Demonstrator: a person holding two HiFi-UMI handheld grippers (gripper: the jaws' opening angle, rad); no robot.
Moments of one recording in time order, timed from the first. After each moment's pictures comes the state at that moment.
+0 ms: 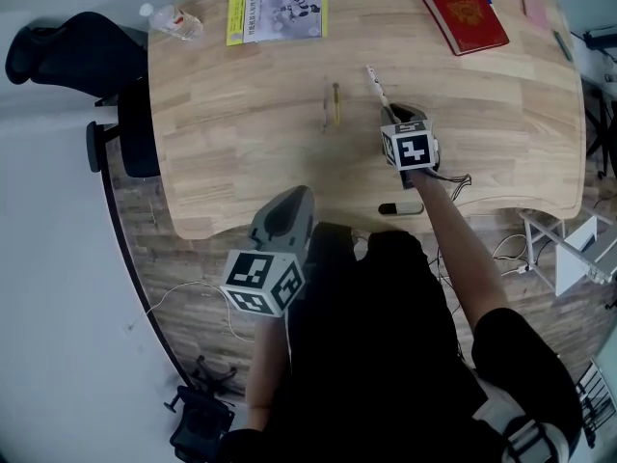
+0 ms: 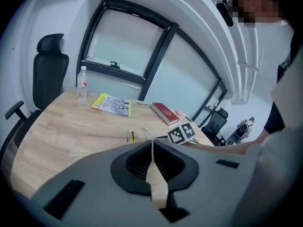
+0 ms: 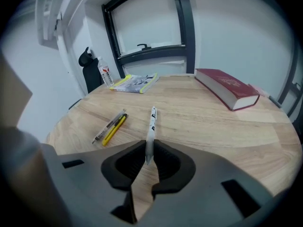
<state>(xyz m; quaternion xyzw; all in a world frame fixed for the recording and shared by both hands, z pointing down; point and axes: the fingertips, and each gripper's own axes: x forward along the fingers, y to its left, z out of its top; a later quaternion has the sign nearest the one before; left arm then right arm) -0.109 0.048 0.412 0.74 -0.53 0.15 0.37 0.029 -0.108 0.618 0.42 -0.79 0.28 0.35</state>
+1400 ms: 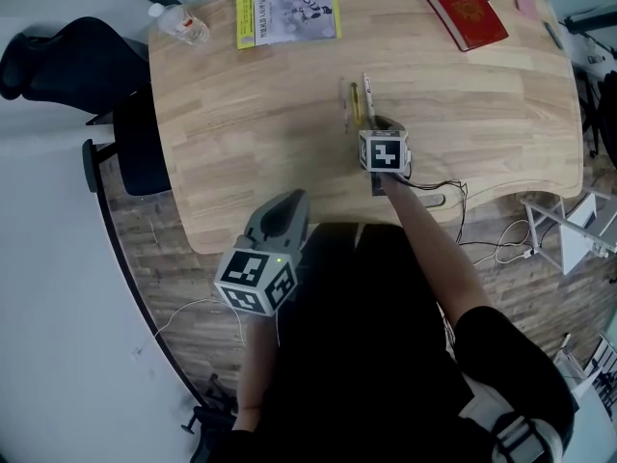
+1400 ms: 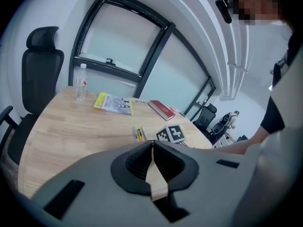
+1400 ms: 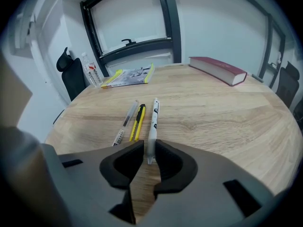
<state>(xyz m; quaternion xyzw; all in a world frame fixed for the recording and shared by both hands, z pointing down) -0.188 0.062 0.416 0.78 -0.47 0.16 0.37 -0.051 -0.071 0.643 0.51 -0.71 0.34 0.33</state>
